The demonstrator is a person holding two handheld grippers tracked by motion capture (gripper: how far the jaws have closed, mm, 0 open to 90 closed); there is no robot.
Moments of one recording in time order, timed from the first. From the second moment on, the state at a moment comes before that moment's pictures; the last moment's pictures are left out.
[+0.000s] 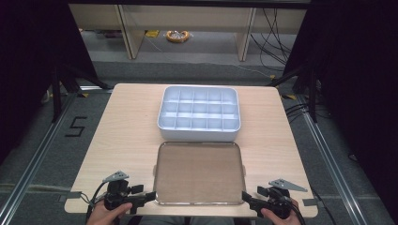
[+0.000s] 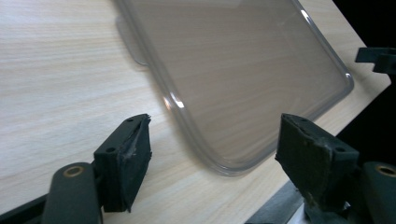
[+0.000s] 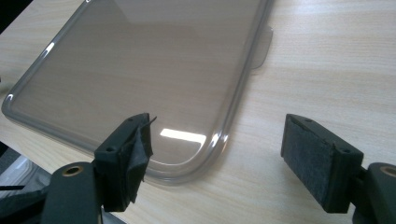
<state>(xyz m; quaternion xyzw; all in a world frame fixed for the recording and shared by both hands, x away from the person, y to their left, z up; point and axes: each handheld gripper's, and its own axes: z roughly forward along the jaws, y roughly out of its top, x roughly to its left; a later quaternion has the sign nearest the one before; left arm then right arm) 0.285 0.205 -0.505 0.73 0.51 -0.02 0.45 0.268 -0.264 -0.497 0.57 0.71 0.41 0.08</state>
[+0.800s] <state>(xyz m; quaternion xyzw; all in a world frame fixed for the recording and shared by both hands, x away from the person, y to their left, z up) 0.291 0.183 -0.508 0.74 0.51 0.02 0.44 0.285 -0.253 -0.503 0.57 0.69 0.44 0.06</state>
